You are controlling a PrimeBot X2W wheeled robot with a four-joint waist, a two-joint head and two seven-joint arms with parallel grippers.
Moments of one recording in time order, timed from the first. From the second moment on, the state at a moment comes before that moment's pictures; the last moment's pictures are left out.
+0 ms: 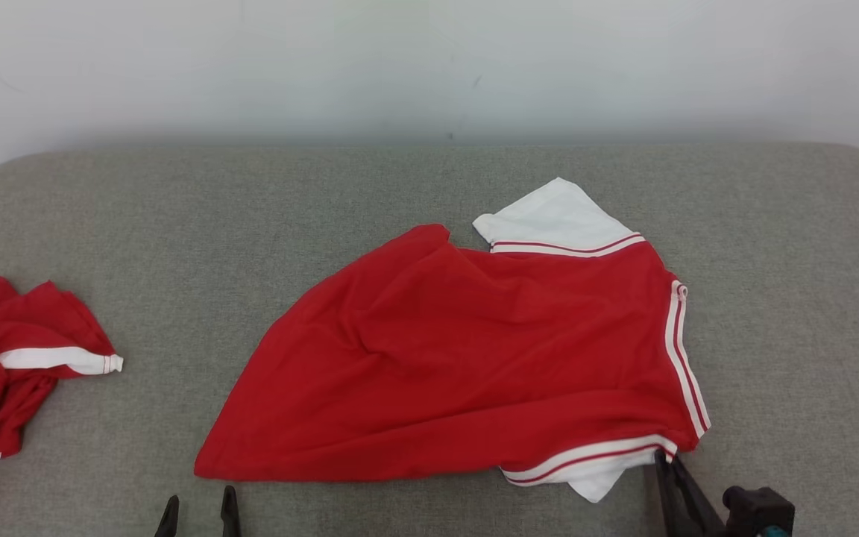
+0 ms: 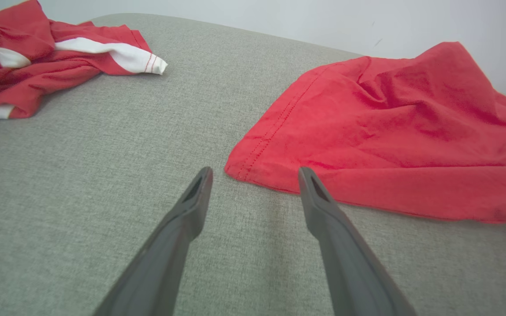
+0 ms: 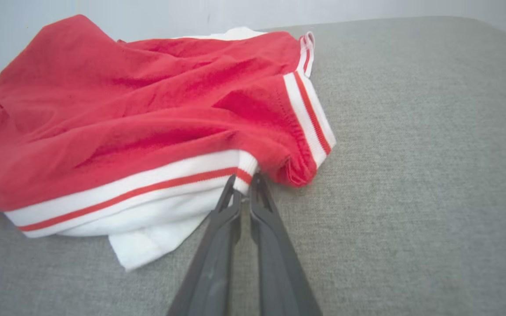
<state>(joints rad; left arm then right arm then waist) 0.03 0.05 0.00 0.35 -0.25 -0.06 -0.26 -0.04 -0.06 -0.02 0.49 0.13 0.13 -0.26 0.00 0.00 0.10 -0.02</state>
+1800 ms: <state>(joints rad) 0.06 0.05 0.05 0.30 -0.18 -0.02 -0.26 -0.10 -0.05 -0.08 0.49 0.07 0.13 -0.26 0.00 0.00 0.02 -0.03</state>
